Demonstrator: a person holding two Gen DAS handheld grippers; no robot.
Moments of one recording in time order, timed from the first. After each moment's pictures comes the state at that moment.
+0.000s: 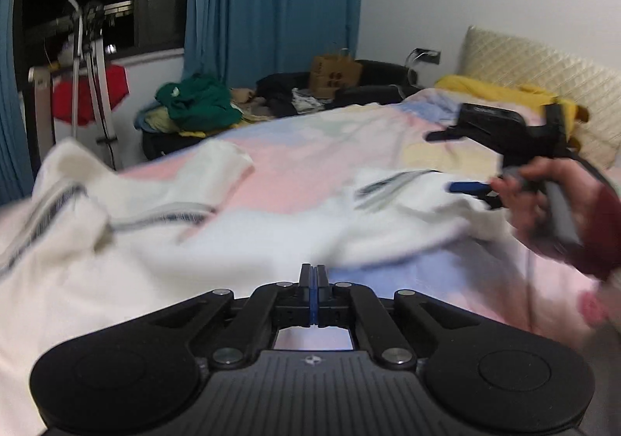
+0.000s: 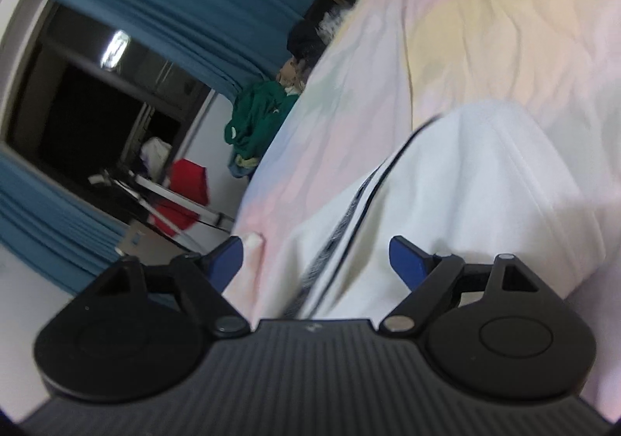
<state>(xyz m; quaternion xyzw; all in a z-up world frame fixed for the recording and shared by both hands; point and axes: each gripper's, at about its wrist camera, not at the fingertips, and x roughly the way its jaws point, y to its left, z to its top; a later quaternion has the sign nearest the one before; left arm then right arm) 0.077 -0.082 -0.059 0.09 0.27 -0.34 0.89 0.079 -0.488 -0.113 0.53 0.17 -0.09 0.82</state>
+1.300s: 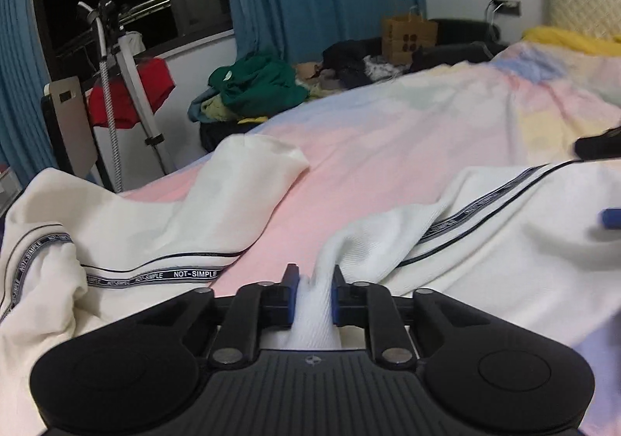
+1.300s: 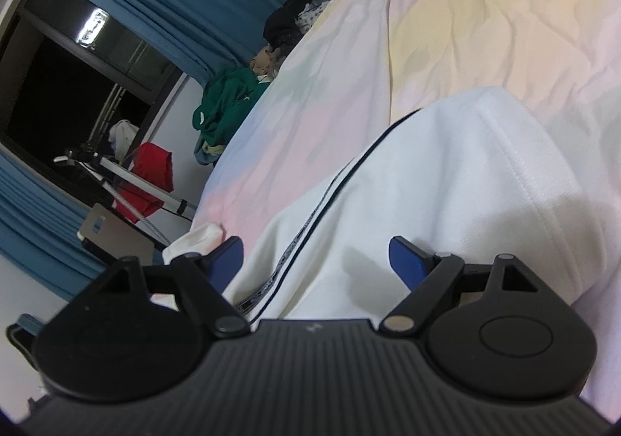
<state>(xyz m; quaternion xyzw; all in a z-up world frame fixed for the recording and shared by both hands) 0.223 -0.220 -0.108 0.18 0.28 -0.21 0.92 0.106 -0.485 -0.125 0.48 0.21 -0.14 0.84</state>
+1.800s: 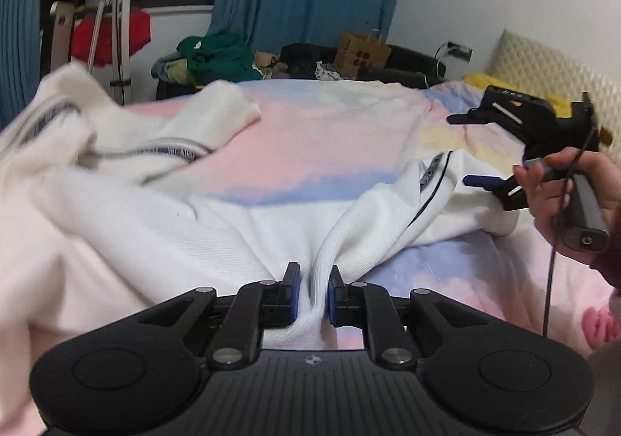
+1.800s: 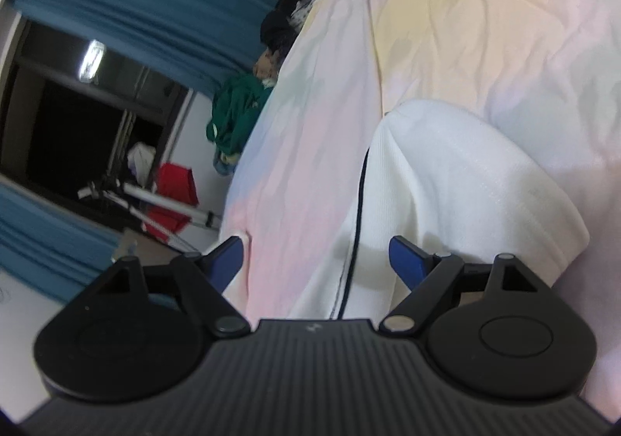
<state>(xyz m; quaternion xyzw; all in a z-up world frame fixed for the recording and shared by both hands) 0.090 -0.105 -0.109 0.03 0.32 -0.30 0.90 0.084 -0.494 -0.123 0.53 0.21 -0.13 0.81</state>
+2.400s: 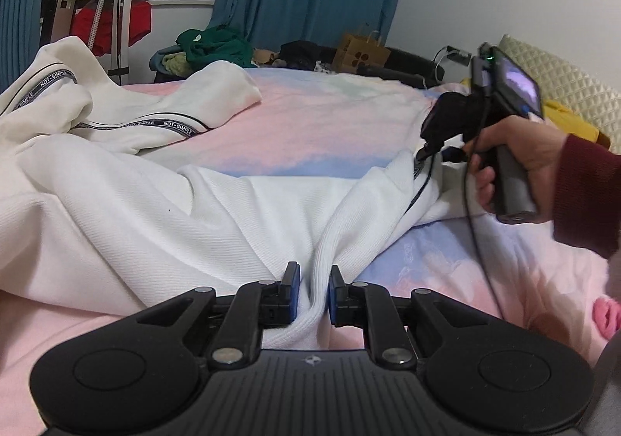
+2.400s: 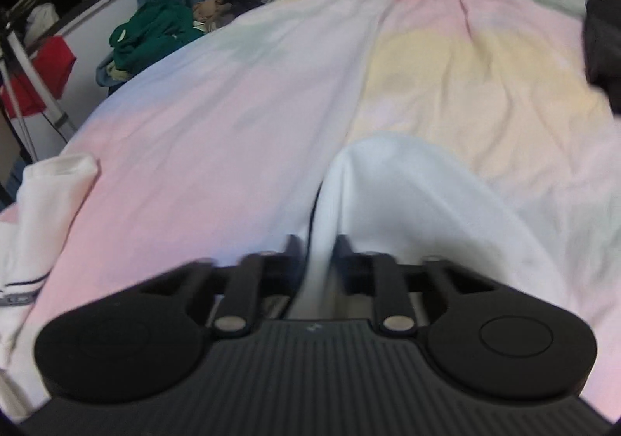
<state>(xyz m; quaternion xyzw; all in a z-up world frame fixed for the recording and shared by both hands) 0.098 -0.107 -0.146 0.02 0.32 -0.31 0.89 0.193 -0.451 -0.128 0.23 0.34 -0.27 0.87</state>
